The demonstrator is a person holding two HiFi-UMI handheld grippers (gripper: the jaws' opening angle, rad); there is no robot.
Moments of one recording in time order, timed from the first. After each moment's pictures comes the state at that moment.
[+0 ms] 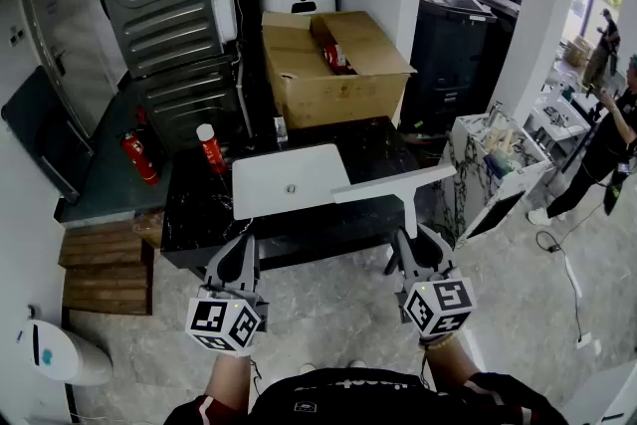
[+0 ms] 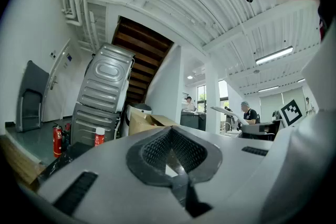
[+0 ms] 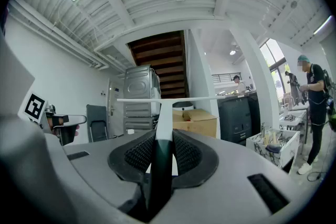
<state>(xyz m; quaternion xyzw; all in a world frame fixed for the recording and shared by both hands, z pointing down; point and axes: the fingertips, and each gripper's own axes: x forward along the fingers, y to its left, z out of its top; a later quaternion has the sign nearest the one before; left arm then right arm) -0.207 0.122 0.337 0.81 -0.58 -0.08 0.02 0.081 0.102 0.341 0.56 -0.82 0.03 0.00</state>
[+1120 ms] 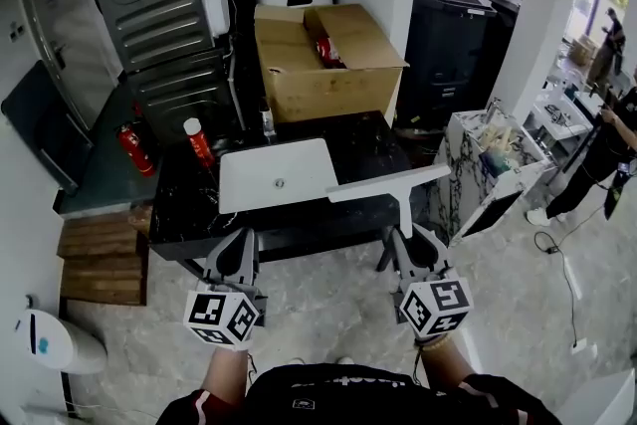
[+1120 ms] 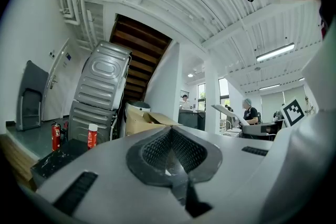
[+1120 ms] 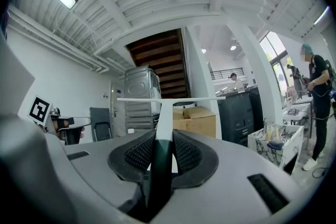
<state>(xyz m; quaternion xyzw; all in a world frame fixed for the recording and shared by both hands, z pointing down) -0.146 0.110 0.344 0.81 -0.58 -0.07 0.02 0.131 0.094 0.353 0.55 -0.84 0.05 -0.01</state>
